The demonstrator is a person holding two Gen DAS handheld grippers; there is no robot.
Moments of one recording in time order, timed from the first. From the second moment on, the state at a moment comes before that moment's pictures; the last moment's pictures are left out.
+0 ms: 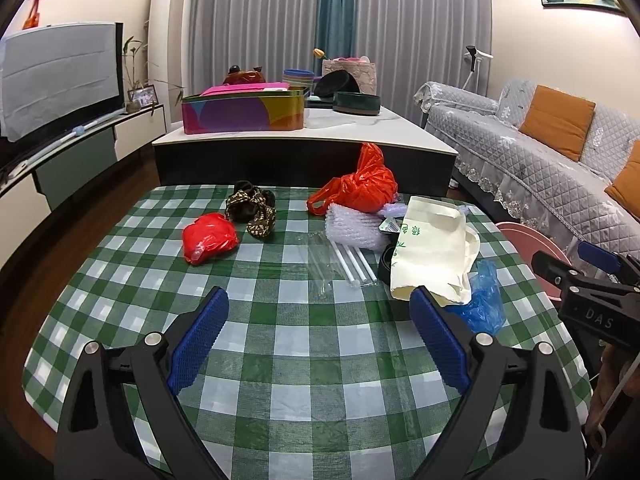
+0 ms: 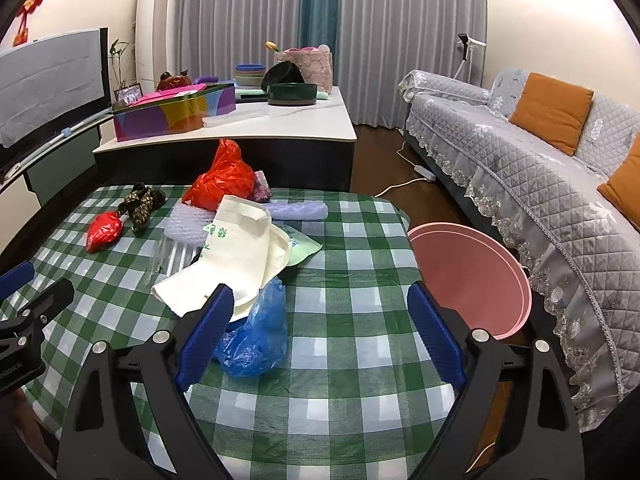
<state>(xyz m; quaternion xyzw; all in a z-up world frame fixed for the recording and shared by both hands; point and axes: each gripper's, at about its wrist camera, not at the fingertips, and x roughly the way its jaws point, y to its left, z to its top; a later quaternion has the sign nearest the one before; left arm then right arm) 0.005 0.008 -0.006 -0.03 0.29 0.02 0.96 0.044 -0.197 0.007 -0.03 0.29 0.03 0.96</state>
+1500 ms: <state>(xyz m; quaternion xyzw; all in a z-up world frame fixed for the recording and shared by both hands) 0.004 0.004 -0.006 -0.03 0.28 0.02 0.96 0.038 -0.193 0.014 -0.02 0.28 0.06 0.96</state>
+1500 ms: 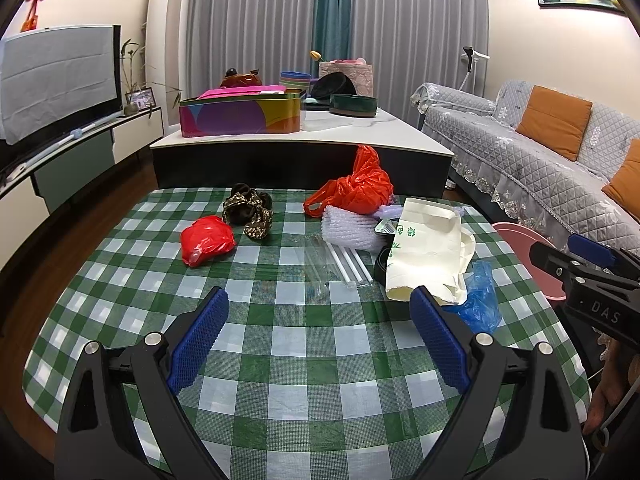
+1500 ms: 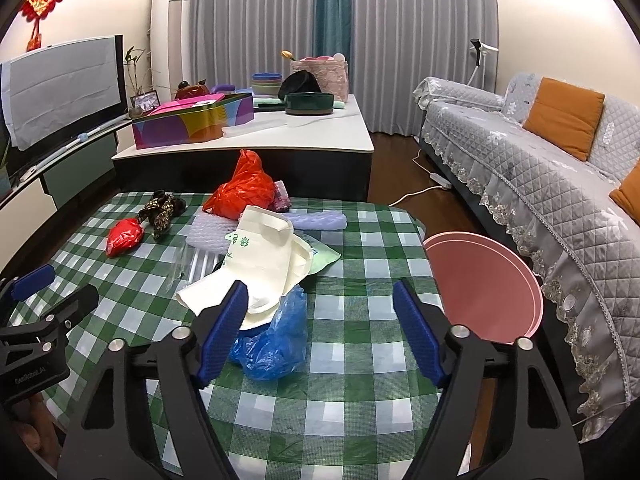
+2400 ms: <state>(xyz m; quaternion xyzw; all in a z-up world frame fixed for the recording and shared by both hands) 0.108 0.085 -0.023 -0.07 0.30 0.16 0.94 0.152 -0.193 -0.027 0.09 0.35 0.13 0.93</state>
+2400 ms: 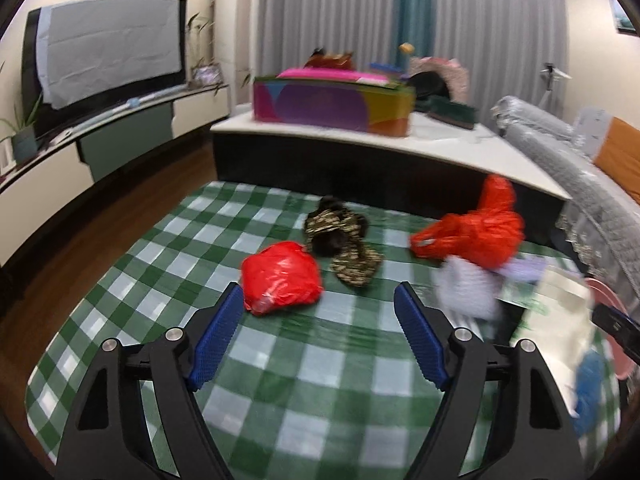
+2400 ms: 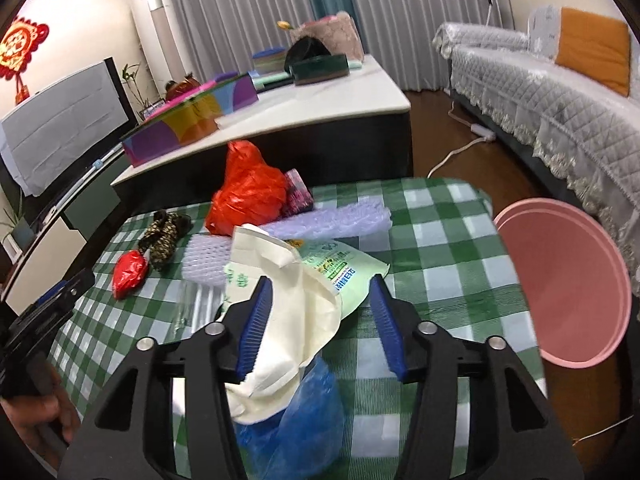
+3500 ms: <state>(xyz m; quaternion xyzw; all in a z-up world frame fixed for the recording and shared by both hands) 0.164 0.117 -0.057 -0.09 0.39 0.19 0.90 0.147 -0.171 -0.016 0.05 0.33 0.24 0.91</state>
